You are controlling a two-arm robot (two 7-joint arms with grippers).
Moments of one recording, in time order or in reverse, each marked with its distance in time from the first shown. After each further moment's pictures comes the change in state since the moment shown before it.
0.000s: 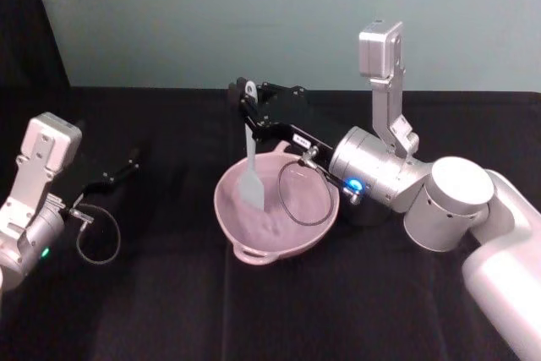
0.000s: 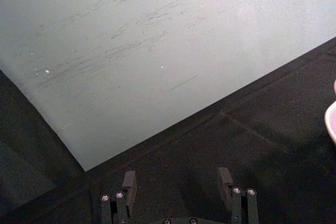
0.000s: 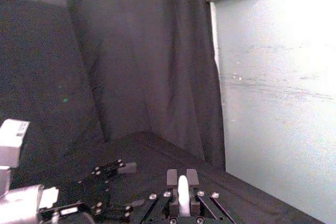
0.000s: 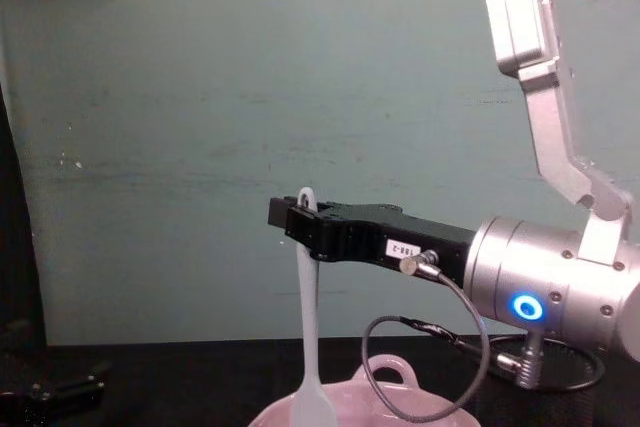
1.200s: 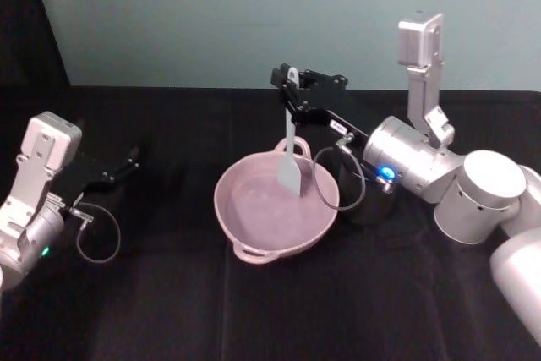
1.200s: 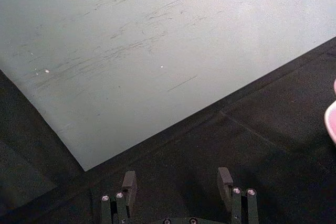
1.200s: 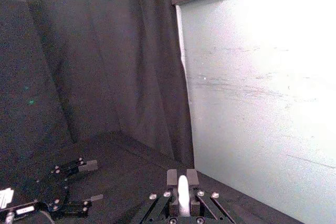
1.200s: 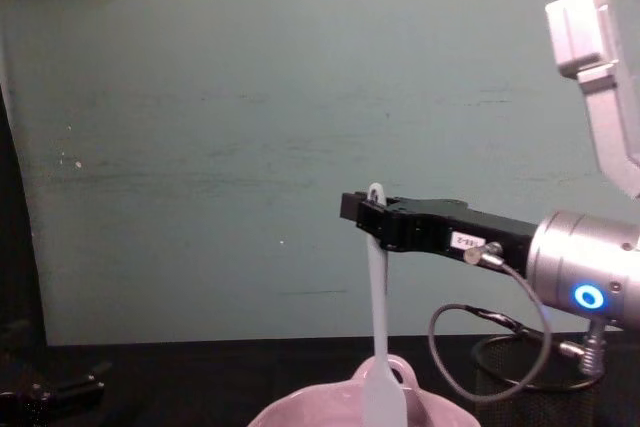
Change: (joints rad) left arm 0.000 0.000 0.000 0.000 0.000 0.000 0.000; right arm -0.011 0.042 0.067 0.004 -0.007 -0.004 -0.031
